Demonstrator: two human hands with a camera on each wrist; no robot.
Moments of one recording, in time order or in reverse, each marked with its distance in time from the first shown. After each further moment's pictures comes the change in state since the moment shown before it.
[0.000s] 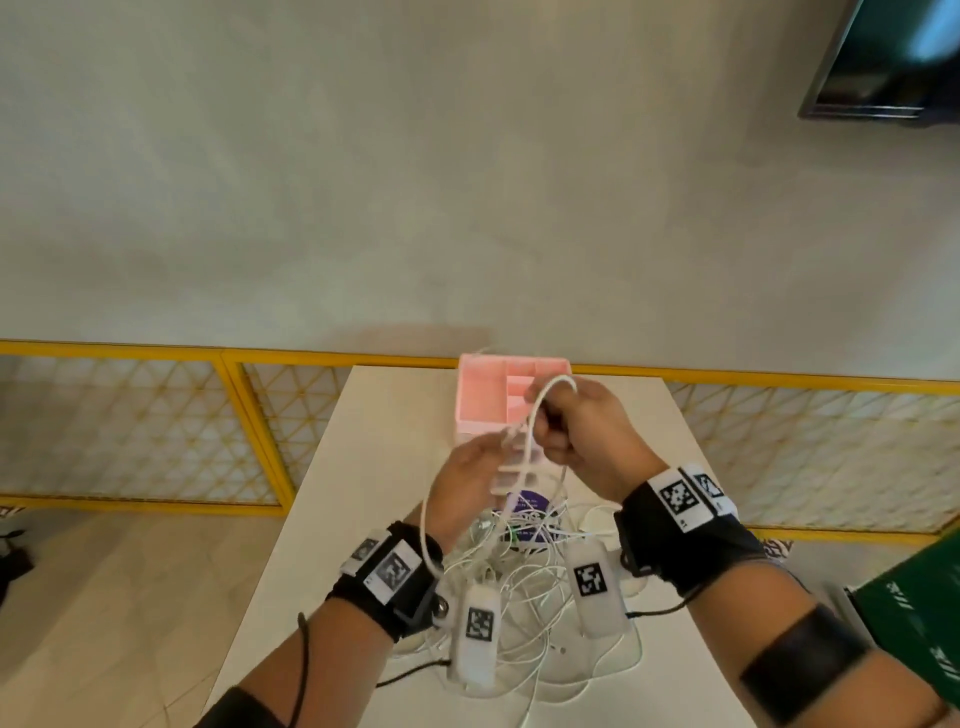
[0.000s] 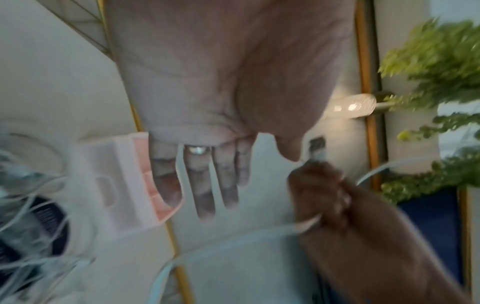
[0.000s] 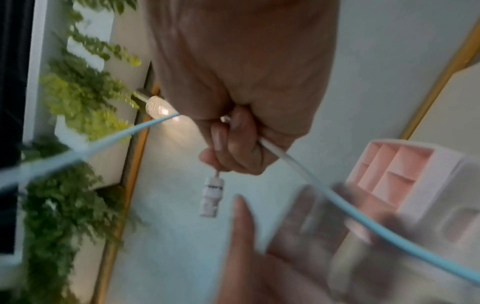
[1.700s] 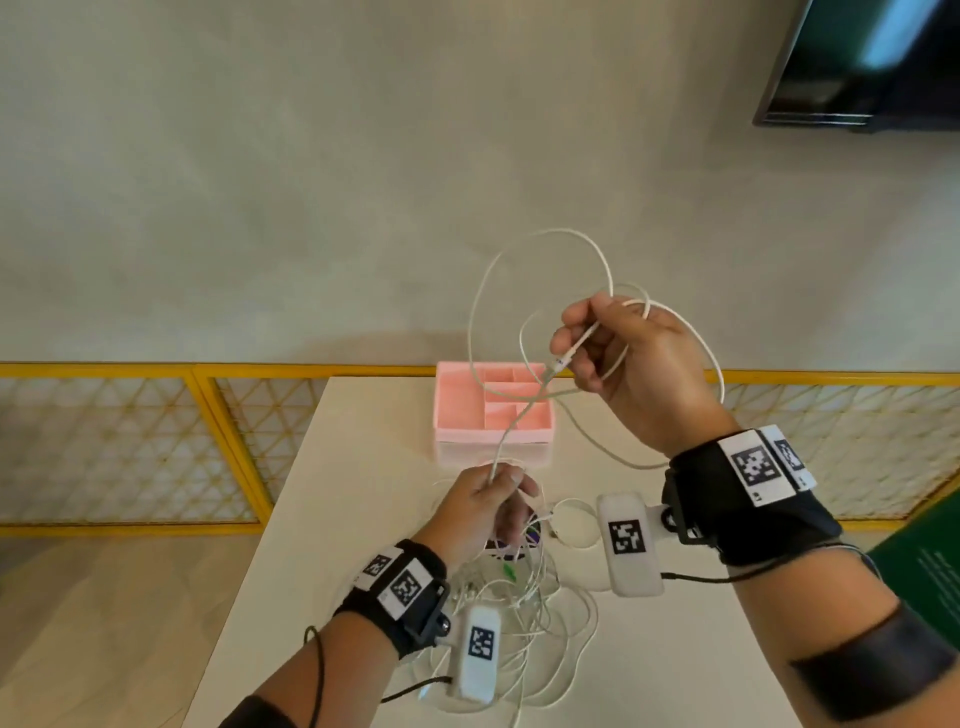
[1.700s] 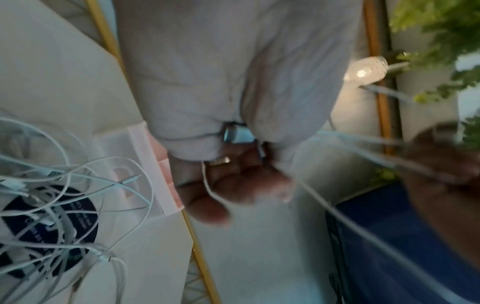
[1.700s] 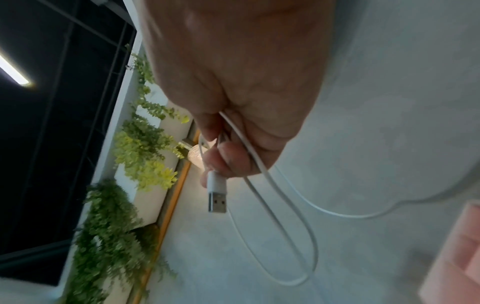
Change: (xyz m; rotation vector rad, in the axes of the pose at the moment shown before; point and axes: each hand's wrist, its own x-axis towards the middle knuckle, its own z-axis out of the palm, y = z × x) left_hand 0.012 -0.029 0.018 0.077 -0.135 0.021; right_hand -0.014 -0.075 -0.034 0.158 0.043 -0.265
